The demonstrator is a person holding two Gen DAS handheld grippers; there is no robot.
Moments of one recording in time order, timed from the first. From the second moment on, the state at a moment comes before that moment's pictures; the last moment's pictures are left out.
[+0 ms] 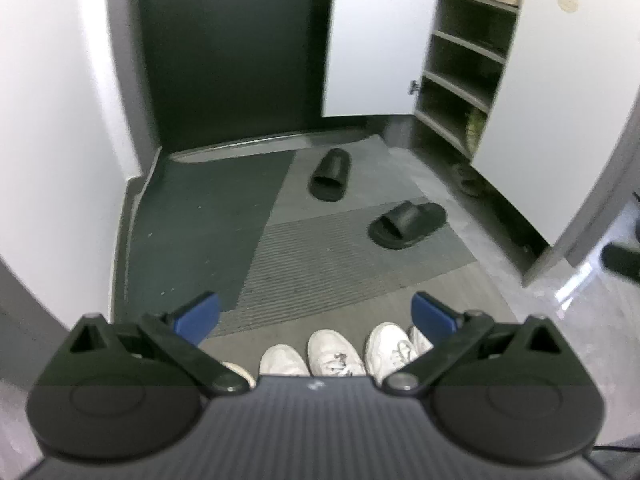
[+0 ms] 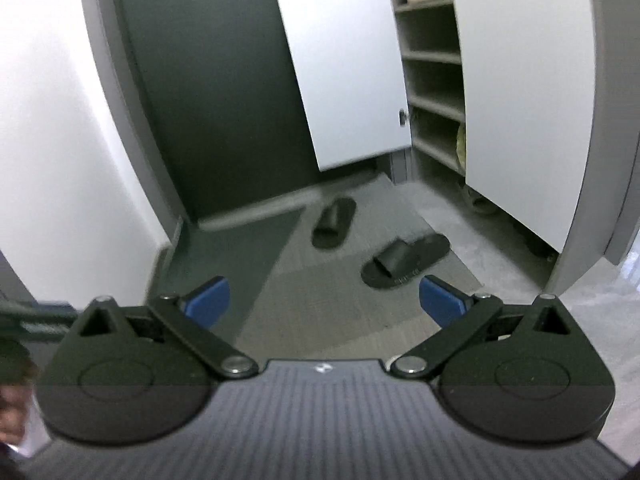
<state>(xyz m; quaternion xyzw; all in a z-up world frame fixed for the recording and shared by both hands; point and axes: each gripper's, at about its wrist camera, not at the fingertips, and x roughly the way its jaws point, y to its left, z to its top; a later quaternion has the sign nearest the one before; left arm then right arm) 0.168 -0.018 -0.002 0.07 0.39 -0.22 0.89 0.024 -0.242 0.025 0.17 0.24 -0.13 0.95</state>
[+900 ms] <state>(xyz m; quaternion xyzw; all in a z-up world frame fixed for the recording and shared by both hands) 0.497 -0.288 -0.336 -0.19 0.45 -0.40 0.77 0.057 -0.347 -0.060 0.54 0.19 -0.24 0.78</state>
